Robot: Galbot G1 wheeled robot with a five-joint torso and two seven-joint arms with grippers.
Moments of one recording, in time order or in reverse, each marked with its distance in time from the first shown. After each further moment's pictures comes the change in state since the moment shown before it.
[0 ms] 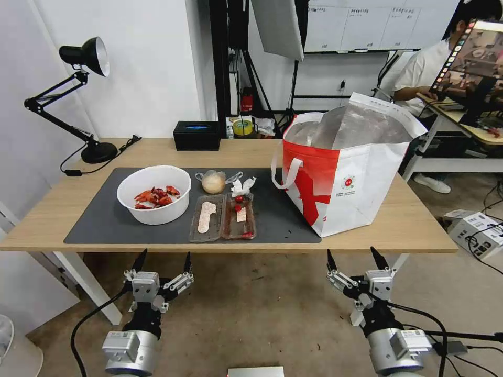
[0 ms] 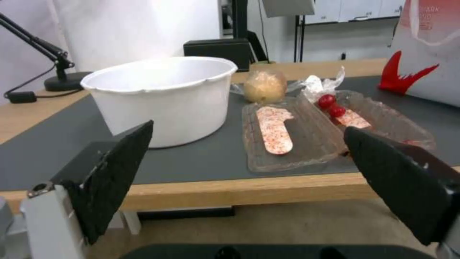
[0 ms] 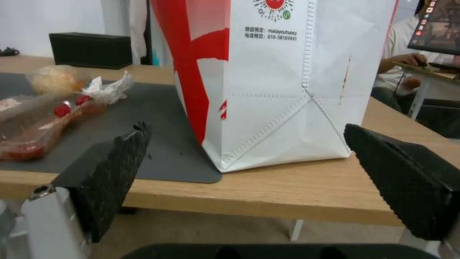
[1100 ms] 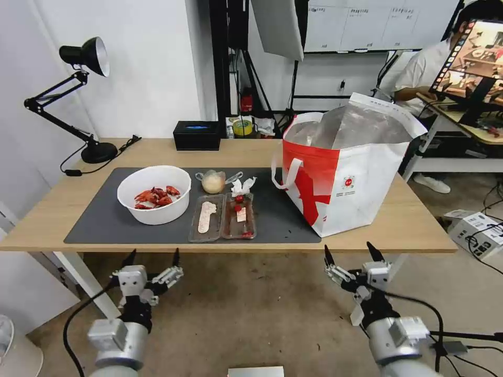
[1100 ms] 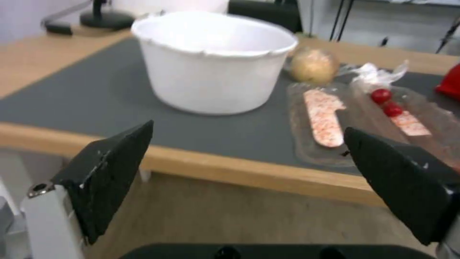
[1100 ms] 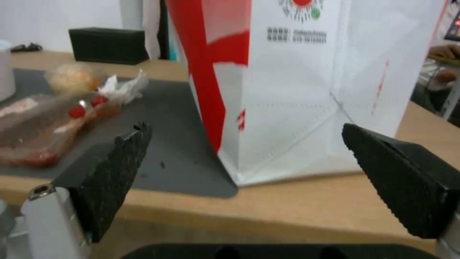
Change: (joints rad) left arm -0.068 0.114 -0.042 -0.072 -0.313 0.290 -0.227; right arm 0.128 -0.162 -0.029 0.000 0.138 -0.158 0.041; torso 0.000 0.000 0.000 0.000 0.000
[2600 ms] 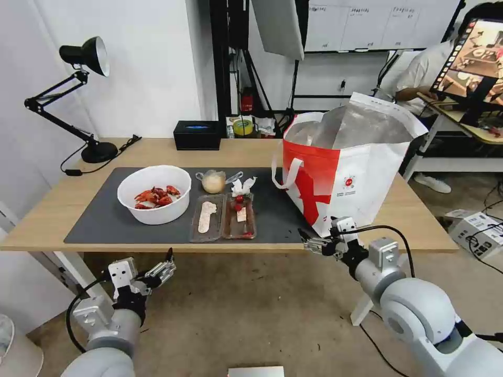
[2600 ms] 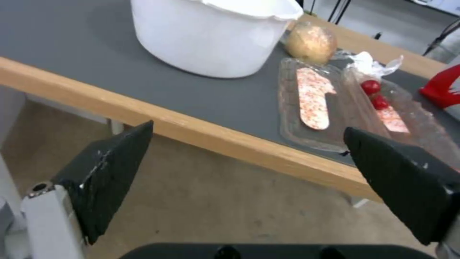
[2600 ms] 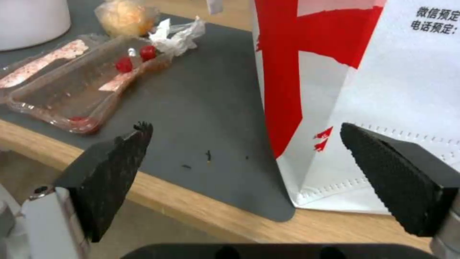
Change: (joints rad) left arm -0.050 0.035 0.014 0.001 -0.264 0.094 -0.094; right arm 0.392 -0.408 -0.169 -0.040 0.424 -0.434 0.129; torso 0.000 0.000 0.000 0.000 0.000
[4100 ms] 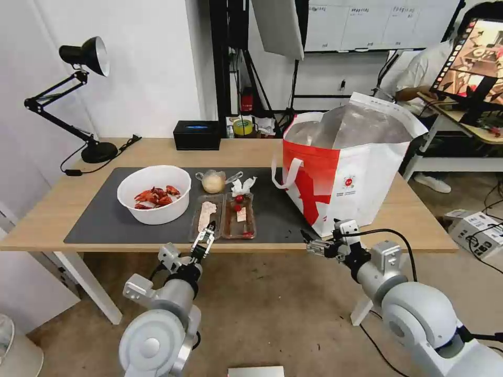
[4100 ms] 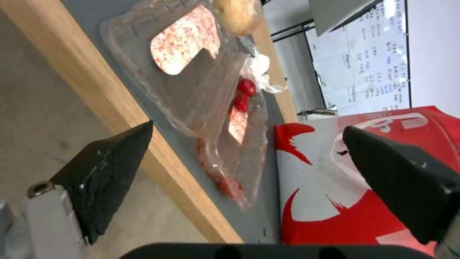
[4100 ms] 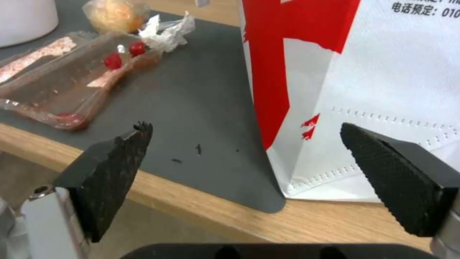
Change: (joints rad) left arm -0.261 -0.055 0.243 0.093 -0.727 -0.252 -0.285; right arm -0.030 0.018 0.021 -0.004 -0.019 0.012 0.000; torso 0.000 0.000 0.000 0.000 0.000
